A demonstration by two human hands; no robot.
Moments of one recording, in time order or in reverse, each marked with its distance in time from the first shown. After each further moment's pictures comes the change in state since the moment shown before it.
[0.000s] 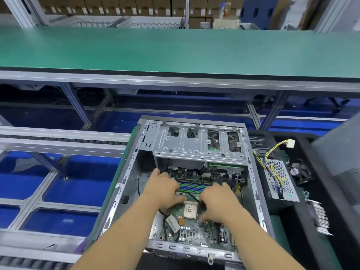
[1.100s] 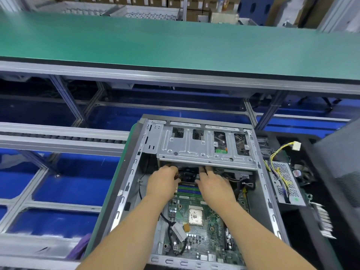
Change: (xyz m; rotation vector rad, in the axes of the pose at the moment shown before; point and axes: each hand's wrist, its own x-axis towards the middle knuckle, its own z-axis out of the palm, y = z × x) left_hand 0.030 -0.016 0.015 -0.479 0.289 -0.292; right_hand 0.066 0.000 0.023 0.130 0.367 0.161
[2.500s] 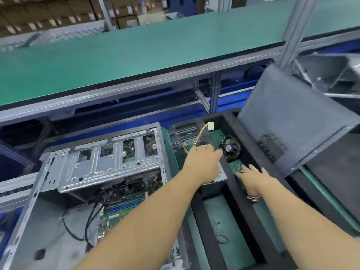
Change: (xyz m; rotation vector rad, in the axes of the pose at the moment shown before) left_hand 0.023 0.338 0.049 0.341 -0.153 0.757; right_hand -0.127 0.324 0.004 -0.060 -0.599 0.443
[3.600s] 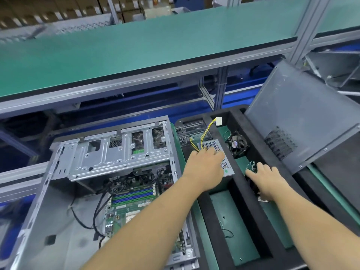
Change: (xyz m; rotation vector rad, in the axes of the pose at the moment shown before) left_hand -0.043 -0.004 0.000 -0.143 0.056 -0.046; right_hand -0.007 0.005 0.027 -0.218 0.248 0.022
